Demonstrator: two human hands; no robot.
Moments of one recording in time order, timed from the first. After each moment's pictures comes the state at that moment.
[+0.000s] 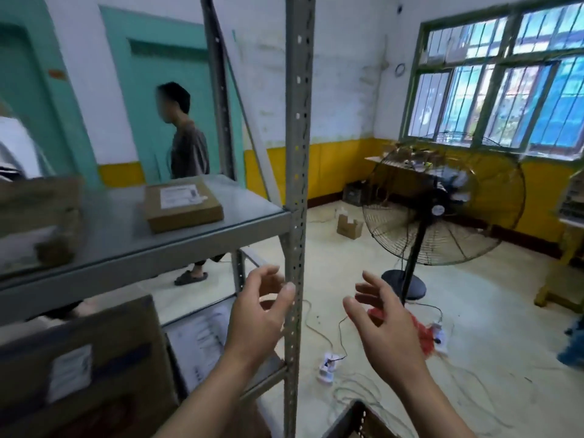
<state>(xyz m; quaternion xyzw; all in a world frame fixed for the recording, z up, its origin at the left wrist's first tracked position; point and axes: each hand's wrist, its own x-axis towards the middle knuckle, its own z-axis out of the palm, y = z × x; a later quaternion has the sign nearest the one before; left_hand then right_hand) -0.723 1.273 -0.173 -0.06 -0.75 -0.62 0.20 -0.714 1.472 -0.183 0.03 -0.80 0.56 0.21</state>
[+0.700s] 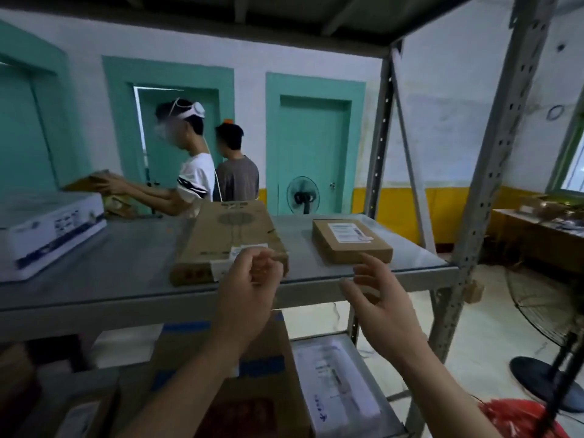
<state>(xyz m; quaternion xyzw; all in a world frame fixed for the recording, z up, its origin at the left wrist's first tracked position) -0.640 1.019 -0.088 0.05 -0.76 -0.50 0.41 -0.718 1.217 -0.096 0.25 -0.79 0.54 0.15</state>
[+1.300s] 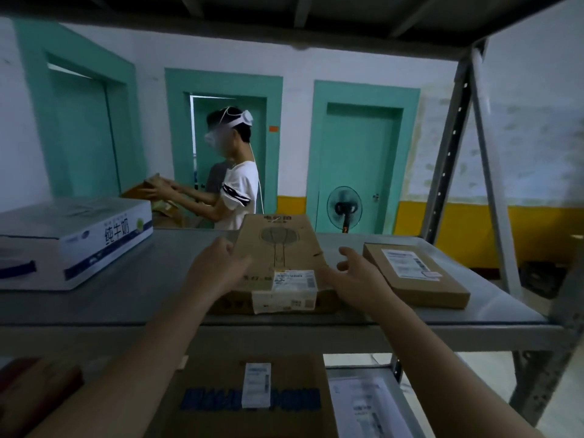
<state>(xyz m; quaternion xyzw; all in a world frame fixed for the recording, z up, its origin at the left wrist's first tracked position) -0.677 0.868 -0.038 0.33 -0.85 -0.31 0.27 -0.808 1.073 -0.045 0.31 -0.87 0.39 -0.02</state>
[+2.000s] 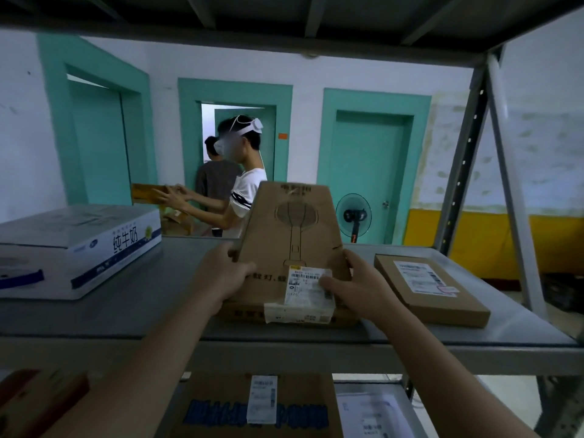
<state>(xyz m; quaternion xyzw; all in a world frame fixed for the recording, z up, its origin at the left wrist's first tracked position) -0.687 0.853 -0.036 0.30 -0.78 -0.45 0.30 -0.820 1.059 -0.041 0.35 -0.82 0.45 -0.06</state>
